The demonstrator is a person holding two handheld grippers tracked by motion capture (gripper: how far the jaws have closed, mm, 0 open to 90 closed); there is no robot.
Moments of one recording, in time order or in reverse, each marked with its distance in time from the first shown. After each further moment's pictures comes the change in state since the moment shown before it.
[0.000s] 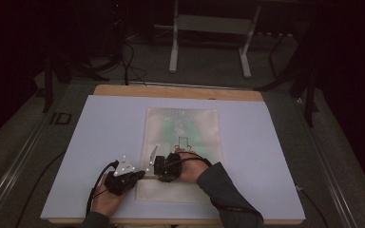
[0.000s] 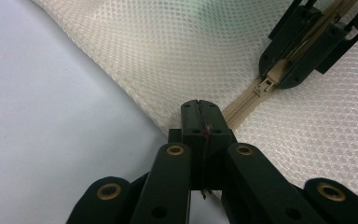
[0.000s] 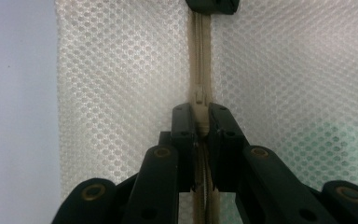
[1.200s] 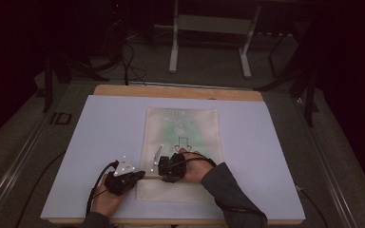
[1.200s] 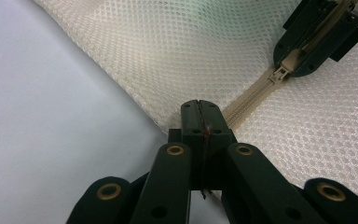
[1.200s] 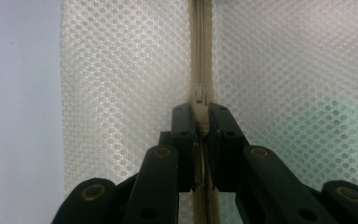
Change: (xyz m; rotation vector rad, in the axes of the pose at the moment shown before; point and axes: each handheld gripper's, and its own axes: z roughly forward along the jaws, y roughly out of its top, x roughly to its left) left arm 0.000 0.000 0.000 -0.001 -0.003 -0.004; right arm 0.001 -0.011 -0.005 0.009 -0.001 -0.007
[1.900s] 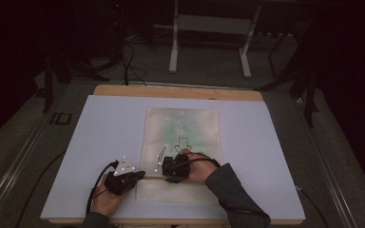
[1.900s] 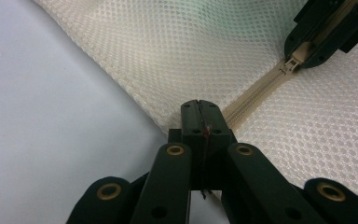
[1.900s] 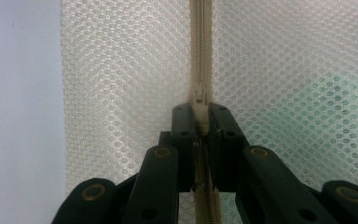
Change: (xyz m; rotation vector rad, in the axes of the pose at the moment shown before) left arm 0.000 0.000 0.000 0.001 -0.005 -0.002; right arm 0.001 -0.010 -0.004 0.005 0.000 0.014
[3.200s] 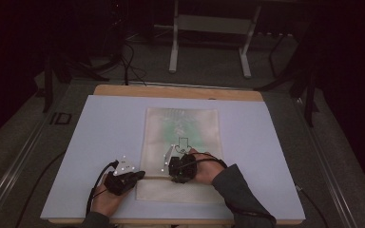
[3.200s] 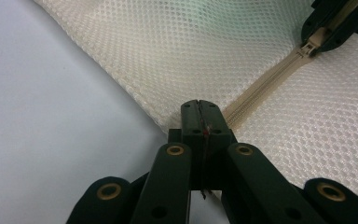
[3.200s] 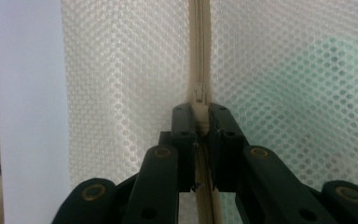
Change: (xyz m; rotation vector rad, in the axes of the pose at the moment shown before) left arm 0.000 0.000 0.000 0.000 -0.003 -0.003; right arm 0.000 -0.017 -0.009 0.002 -0.001 0.020
